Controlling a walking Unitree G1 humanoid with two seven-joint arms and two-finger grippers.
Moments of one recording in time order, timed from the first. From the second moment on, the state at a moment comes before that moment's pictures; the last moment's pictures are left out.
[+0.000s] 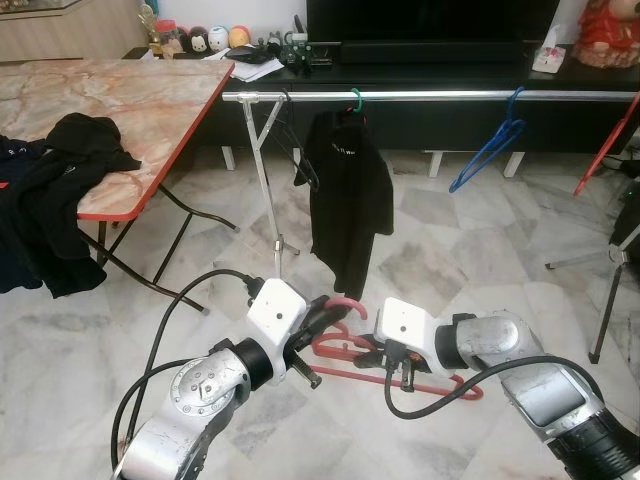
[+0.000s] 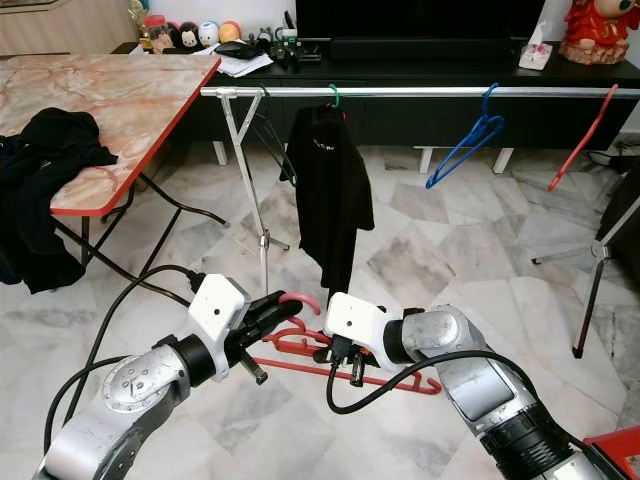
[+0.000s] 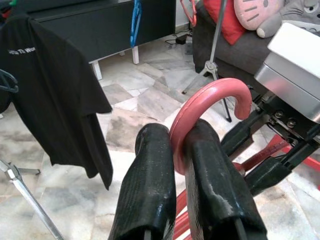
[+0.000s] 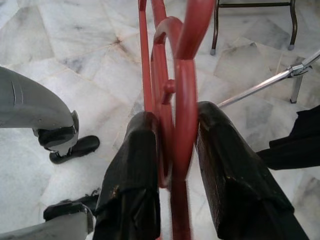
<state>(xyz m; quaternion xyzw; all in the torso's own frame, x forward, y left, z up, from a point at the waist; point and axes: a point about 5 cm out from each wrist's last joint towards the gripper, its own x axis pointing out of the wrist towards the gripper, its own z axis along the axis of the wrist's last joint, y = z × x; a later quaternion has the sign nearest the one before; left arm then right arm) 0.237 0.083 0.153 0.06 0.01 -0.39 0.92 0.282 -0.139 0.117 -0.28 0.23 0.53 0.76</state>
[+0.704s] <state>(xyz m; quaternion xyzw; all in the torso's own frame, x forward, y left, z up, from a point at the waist) 0.234 0.083 0.148 0.10 0.01 -0.41 0.91 0.287 -0.149 0.117 -0.33 0.23 0.51 0.76</state>
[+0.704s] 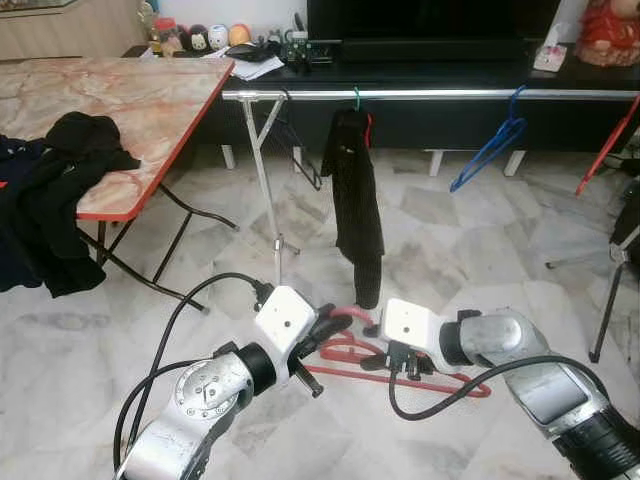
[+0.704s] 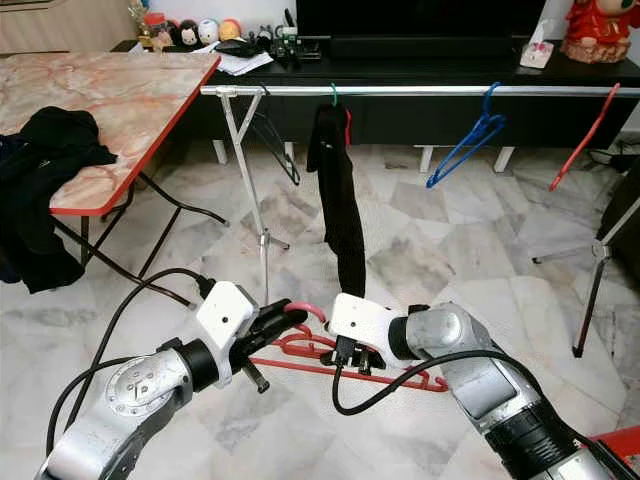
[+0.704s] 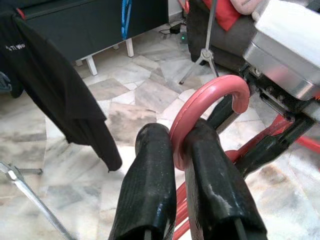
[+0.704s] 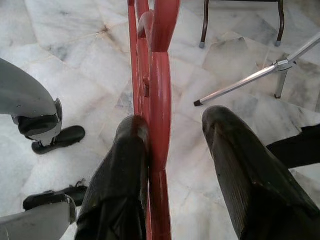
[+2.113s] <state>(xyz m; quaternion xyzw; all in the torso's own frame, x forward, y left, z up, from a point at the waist) 0.248 0.095 0.132 0.18 0.03 -0.36 0.92 0.281 -0.166 0.114 -0.37 0.26 0.52 0.73</state>
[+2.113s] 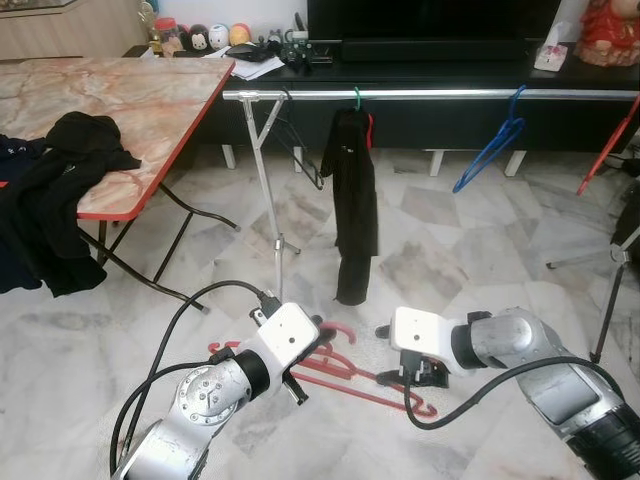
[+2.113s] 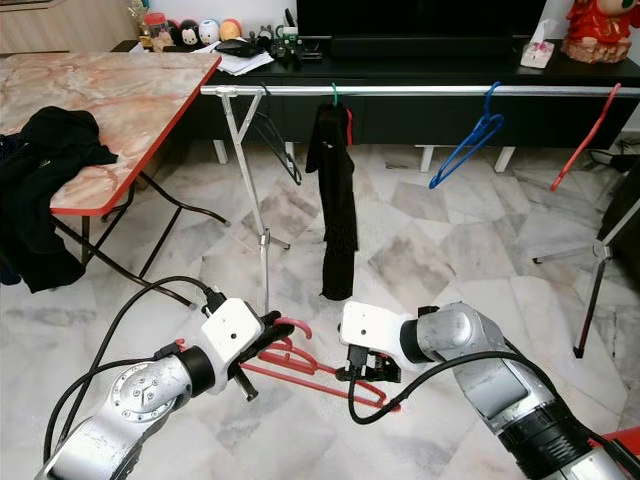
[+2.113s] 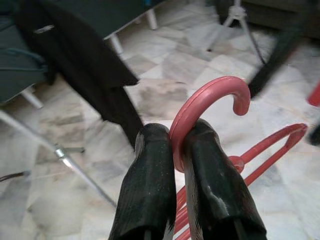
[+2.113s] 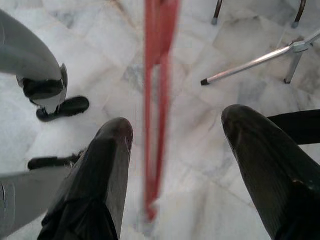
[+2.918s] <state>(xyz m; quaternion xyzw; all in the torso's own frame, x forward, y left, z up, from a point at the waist) 0.246 0.095 0.141 0.10 0.04 -0.39 0.91 0.288 -0.176 0.101 -0.43 0.27 0.47 0.72</state>
